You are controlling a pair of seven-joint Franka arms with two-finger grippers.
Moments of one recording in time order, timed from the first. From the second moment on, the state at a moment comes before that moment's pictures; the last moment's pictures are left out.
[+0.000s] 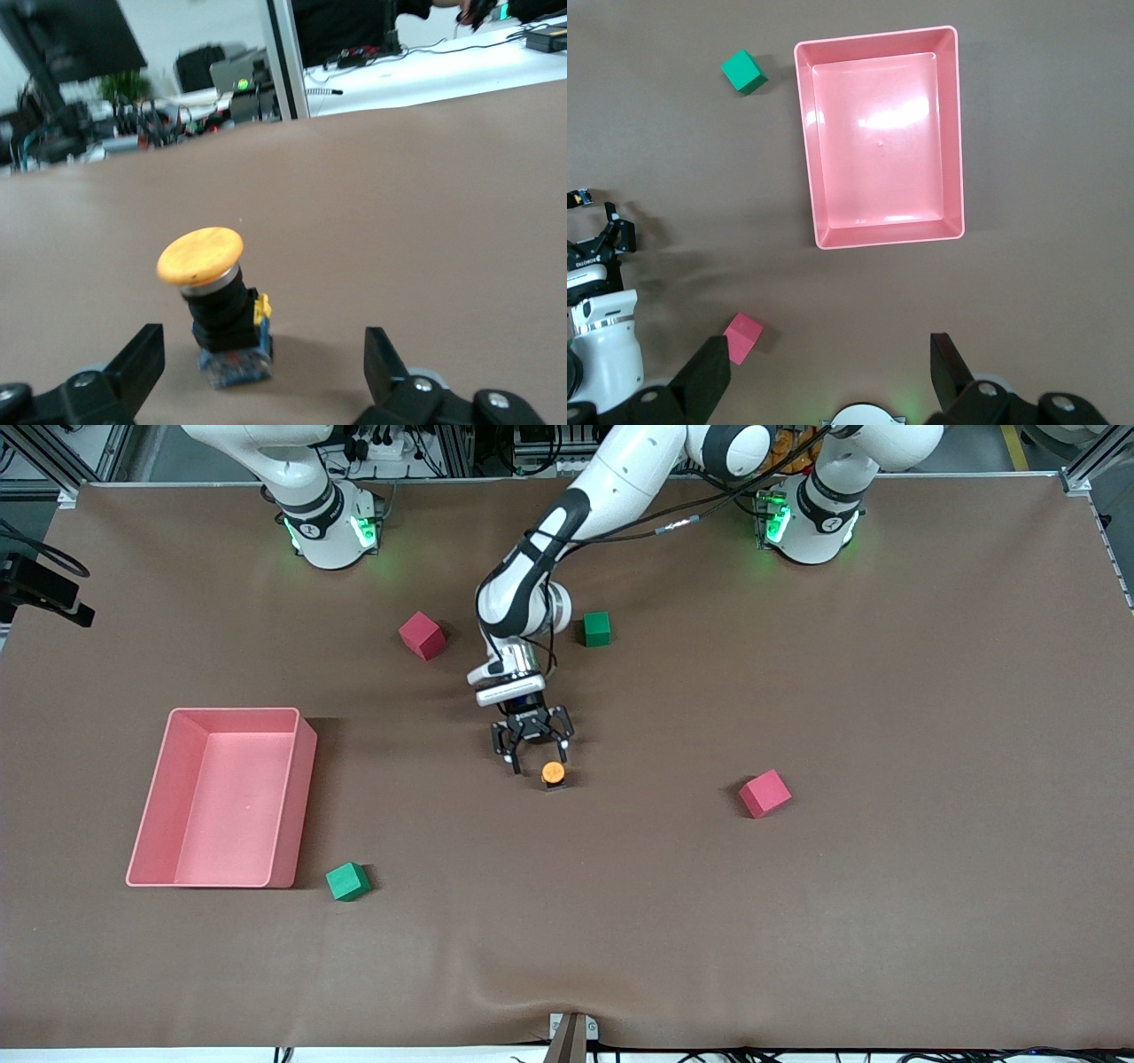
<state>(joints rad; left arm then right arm) -1.32 1.13 0.29 -1.23 1.13 2.12 -2.04 0.00 -0.02 -0.09 -1.45 0.04 1.36 0.00</state>
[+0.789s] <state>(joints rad) -1.20 0.57 0.26 -1.21 0.37 1.93 -1.48 0.02 -0.02 -0.08 -1.44 0.03 1.37 0.00</state>
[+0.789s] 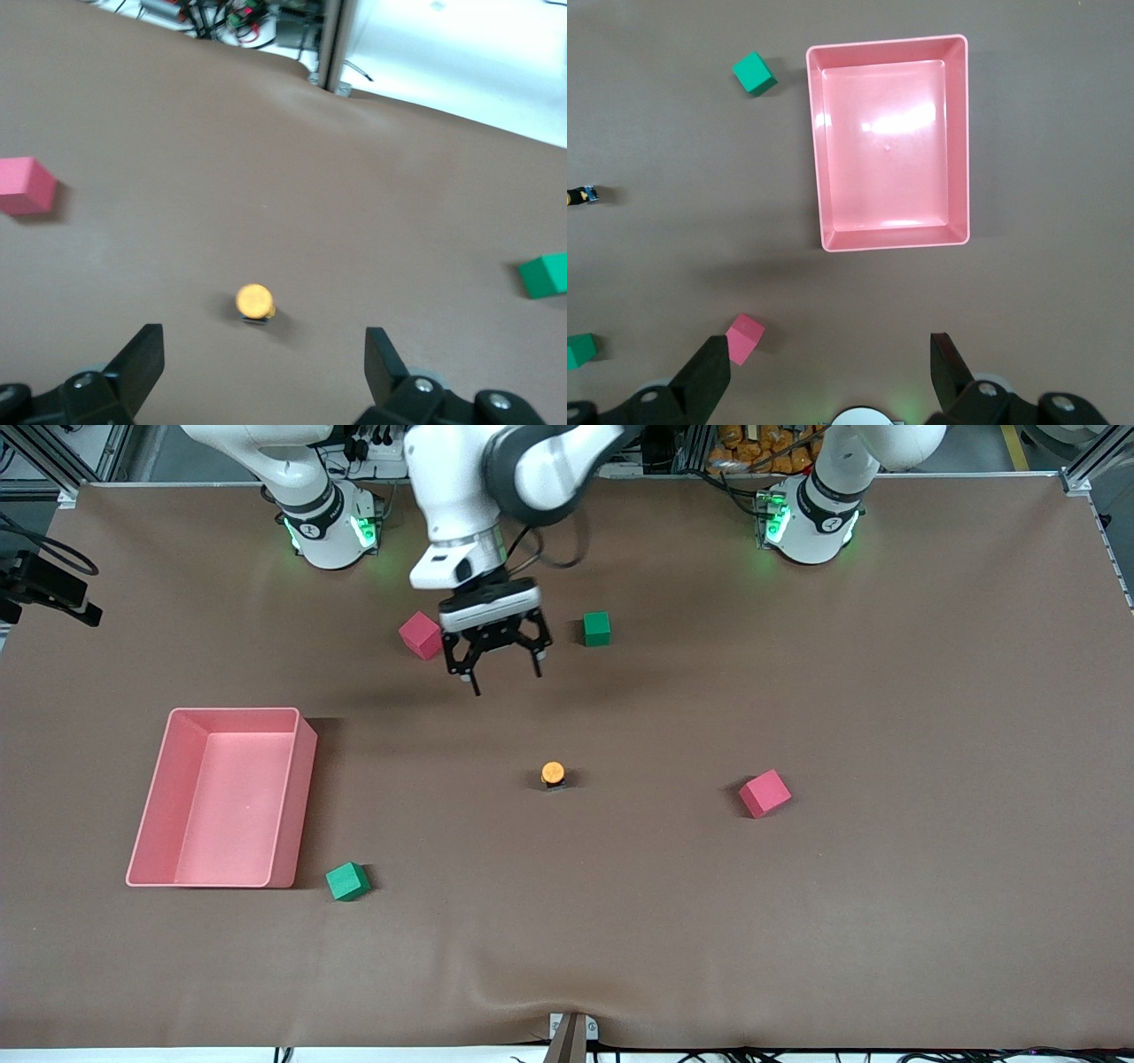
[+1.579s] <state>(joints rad) -0.78 0.27 0.26 -1.24 0.03 1.67 -0.93 0.02 -0.02 -0.09 -1.43 0.03 1.37 0.00</state>
